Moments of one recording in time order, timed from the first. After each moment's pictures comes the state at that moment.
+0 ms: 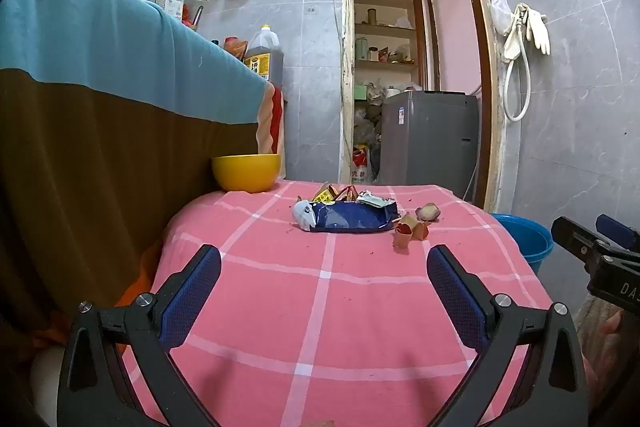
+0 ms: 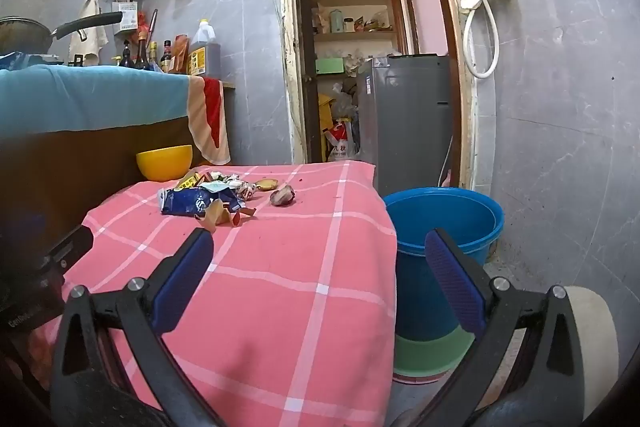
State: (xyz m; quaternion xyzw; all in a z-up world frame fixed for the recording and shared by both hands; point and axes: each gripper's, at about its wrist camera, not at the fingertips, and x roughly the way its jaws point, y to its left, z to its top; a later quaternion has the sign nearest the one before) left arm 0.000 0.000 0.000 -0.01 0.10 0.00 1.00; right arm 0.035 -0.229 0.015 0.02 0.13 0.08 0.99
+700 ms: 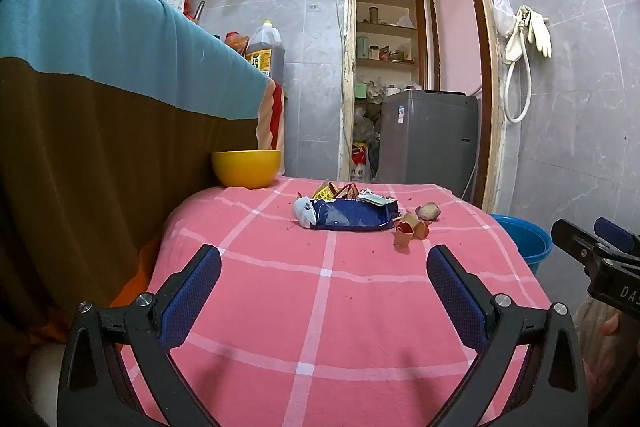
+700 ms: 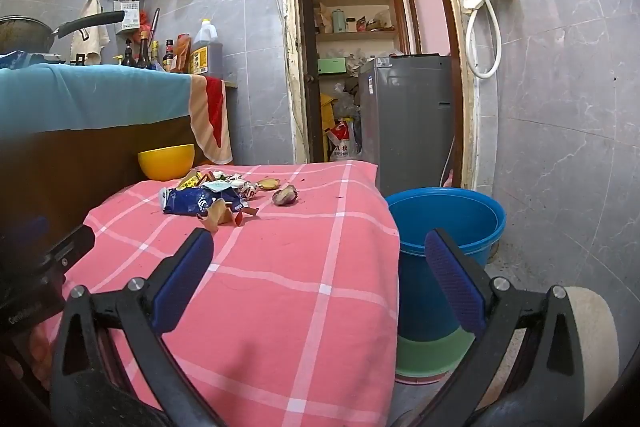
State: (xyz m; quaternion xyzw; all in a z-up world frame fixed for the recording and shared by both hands) left arm -0.001 0.001 0.001 -0.02 0.10 0.00 0.99; right arm 0.035 -0.228 0.016 0.02 0.13 0.08 0.99
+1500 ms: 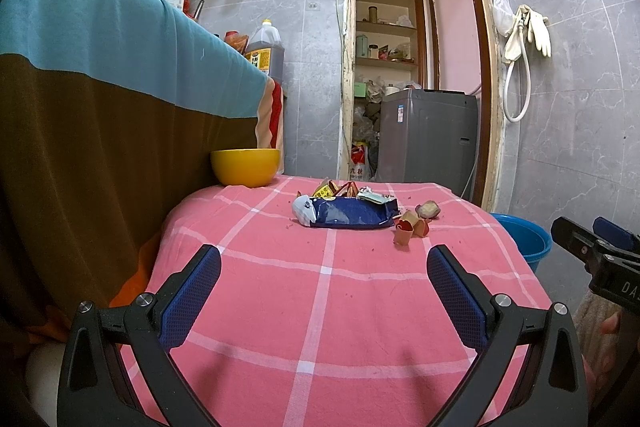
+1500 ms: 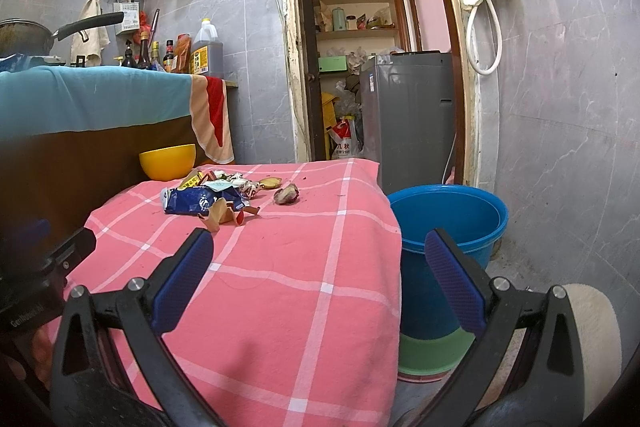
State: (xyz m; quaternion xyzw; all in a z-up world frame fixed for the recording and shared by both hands) left arm -0.001 0.002 0.001 -0.02 0.10 0.00 0.99; right arm 0.036 -0.226 0.015 0.02 0.13 0.08 0.99
